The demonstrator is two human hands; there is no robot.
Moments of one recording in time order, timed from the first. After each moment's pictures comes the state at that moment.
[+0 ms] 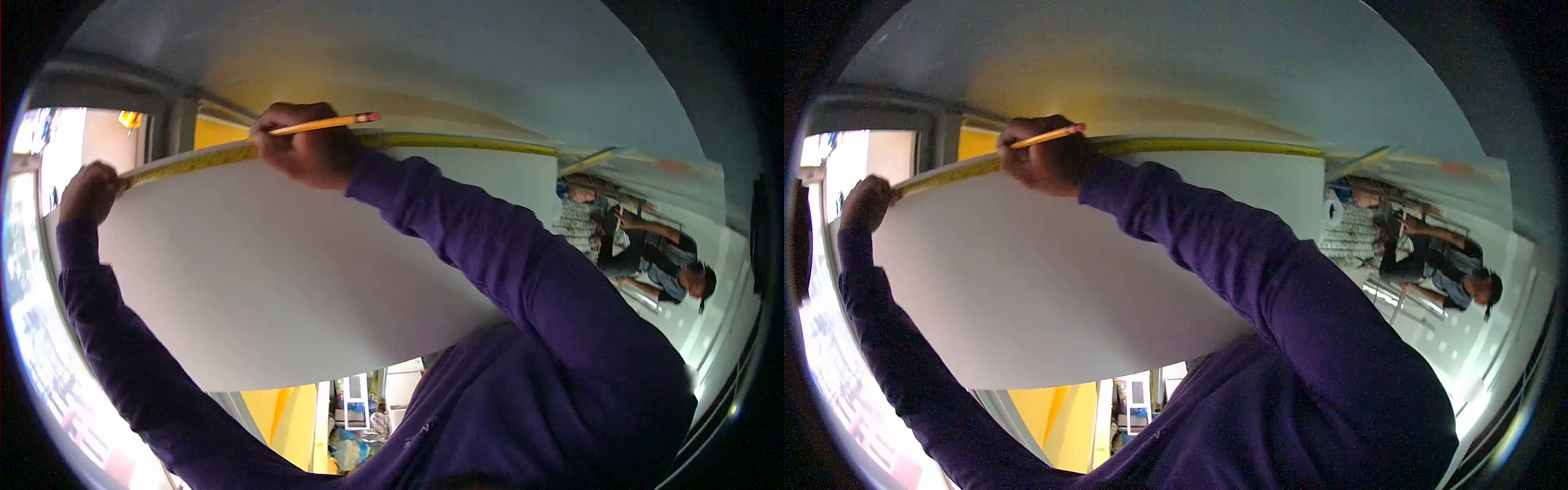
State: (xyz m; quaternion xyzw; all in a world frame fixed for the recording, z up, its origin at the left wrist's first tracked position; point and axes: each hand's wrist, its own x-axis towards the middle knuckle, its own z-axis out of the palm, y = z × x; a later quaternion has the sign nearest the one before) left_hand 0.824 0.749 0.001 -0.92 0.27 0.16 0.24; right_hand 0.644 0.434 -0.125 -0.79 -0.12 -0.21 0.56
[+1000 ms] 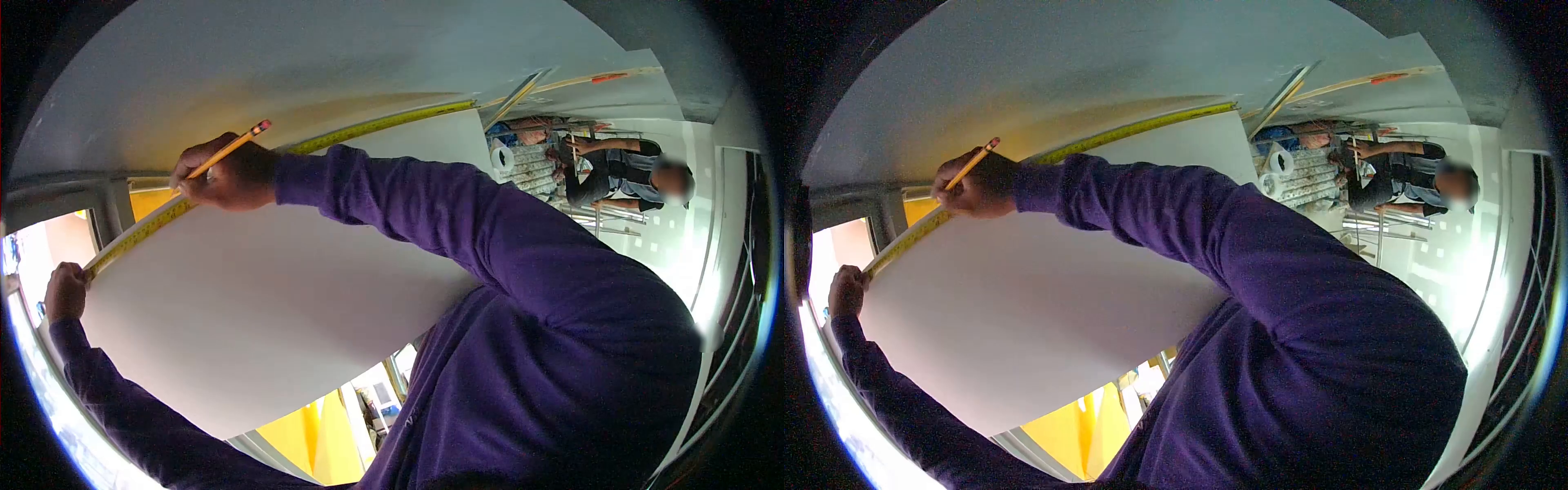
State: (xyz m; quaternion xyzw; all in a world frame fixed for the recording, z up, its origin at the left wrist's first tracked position) left_hand 0.840 0.783 -0.004 -0.93 0.29 0.11 0.20; right_hand 0.628 0.410 -0.099 -0.79 -0.12 -0.14 0.59
